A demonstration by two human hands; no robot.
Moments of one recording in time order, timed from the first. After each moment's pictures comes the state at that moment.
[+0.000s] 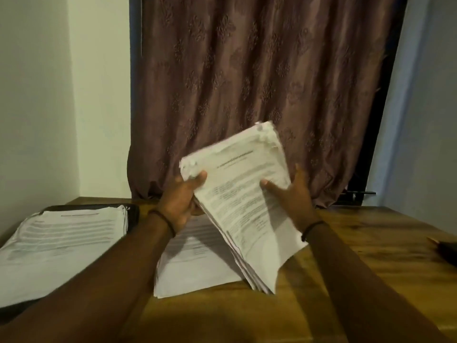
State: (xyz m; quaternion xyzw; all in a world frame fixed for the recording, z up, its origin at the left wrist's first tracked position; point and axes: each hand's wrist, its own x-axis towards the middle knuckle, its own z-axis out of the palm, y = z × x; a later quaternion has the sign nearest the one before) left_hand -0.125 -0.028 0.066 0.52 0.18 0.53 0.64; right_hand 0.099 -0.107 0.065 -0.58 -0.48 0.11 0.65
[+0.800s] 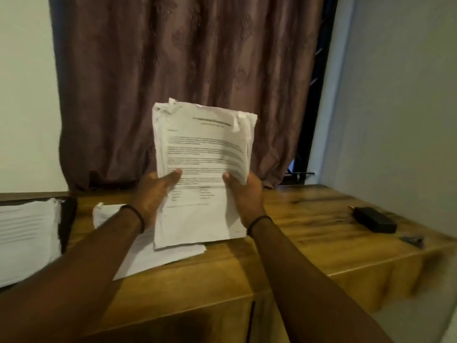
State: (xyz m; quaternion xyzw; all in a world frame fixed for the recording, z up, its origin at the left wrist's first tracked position) left_hand -0.070 -0.042 0.038 0.58 0.17 0.50 0.62; right_hand 0.105 -0.137 0.032 -0.49 -0.43 0.11 0.75
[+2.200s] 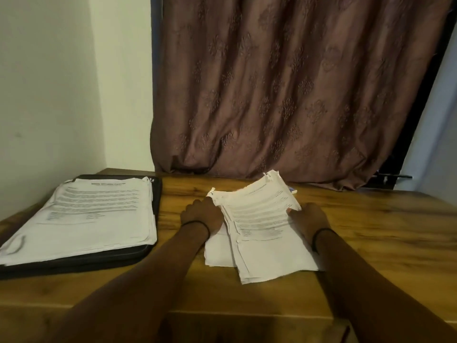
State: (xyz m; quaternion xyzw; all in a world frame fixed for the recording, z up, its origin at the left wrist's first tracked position) left_hand -0.120 0.017 -0.043 0.76 0.60 0.23 0.12; right_hand 0.114 -0.069 -0.034 -0.79 -0.36 0.14 0.47
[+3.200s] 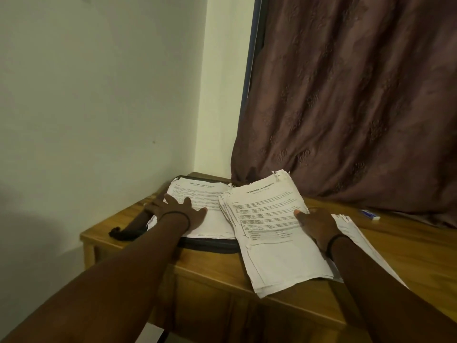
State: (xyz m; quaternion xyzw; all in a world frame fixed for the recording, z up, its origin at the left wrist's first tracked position) left_hand -0.362 0.007 -0.029 0.61 0.79 0.03 0.03; right_hand -0.037 -0.019 -0.023 -0.70 -0.51 0.21 0.45
